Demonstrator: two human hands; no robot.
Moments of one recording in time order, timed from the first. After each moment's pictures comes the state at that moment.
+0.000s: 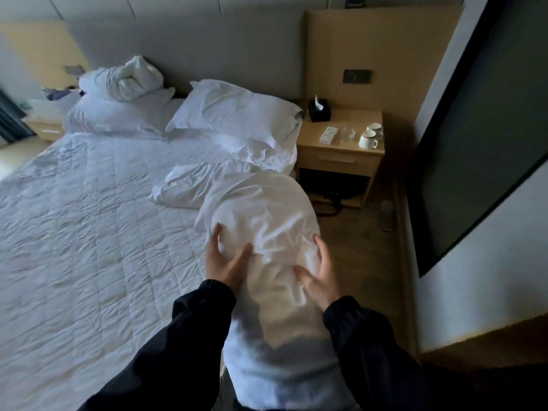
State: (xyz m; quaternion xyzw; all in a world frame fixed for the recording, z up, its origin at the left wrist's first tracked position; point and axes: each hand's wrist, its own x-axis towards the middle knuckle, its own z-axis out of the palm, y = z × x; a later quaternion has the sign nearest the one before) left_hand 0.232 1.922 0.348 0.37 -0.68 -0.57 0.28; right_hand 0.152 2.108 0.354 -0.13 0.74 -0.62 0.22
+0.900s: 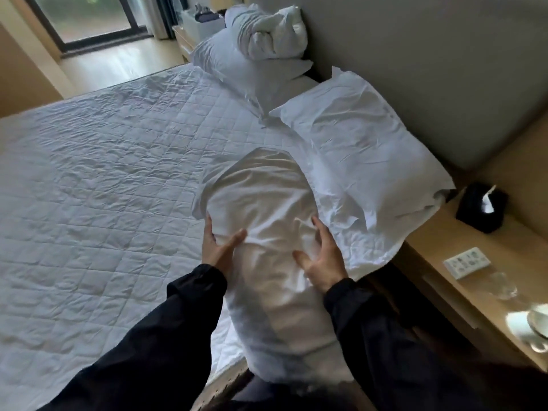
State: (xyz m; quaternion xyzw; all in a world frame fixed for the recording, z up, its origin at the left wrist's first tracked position) left_hand -0.078 1.588 0.320 0.56 -0.40 -0.59 0.42; right_hand -0.275 1.685 0.358 -0.43 0.70 -0.41 0.38
